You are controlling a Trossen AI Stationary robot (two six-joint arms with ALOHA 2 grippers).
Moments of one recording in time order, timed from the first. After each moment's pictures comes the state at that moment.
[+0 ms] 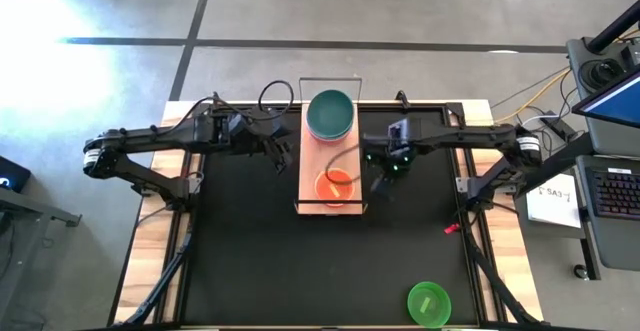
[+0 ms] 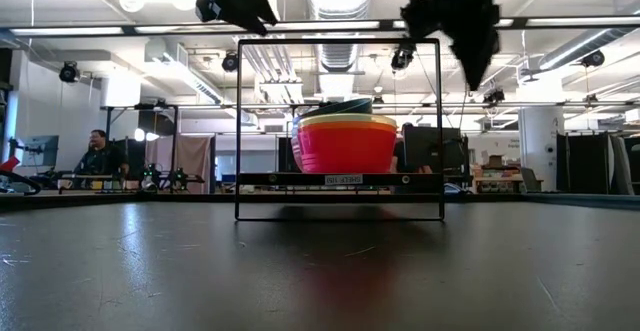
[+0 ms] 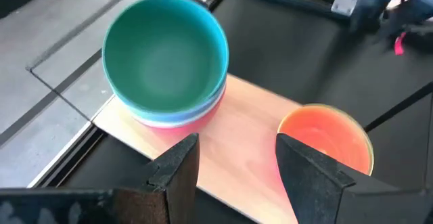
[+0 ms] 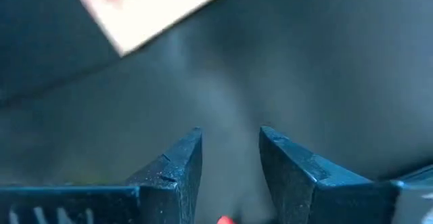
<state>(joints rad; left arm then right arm) 0.12 1.29 1.29 -0.67 -0.31 -0.23 -0.11 1.59 1.47 -1.37 -0.06 0.41</state>
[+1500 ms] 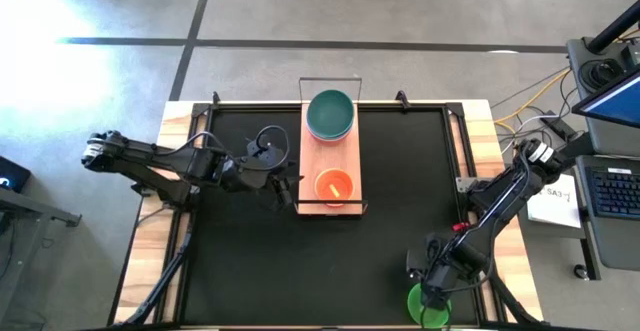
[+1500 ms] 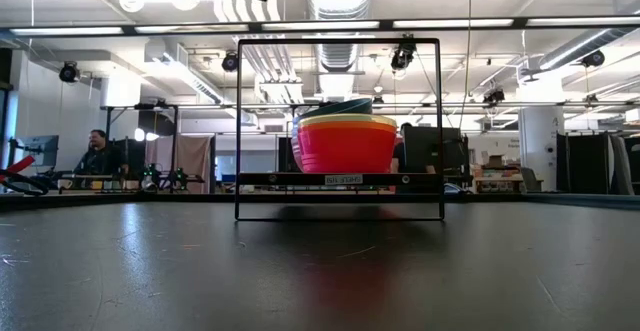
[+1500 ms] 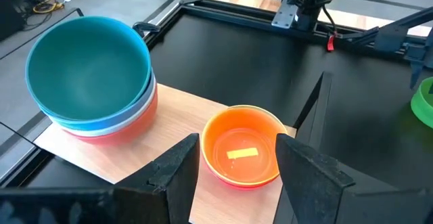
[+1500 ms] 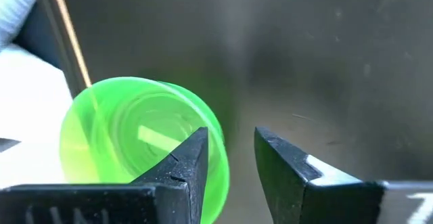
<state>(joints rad) -0.20 1.27 1.21 -0.55 -0.51 -0.35 0.86 1.50 0.98 -0.75 -0.03 1.11</state>
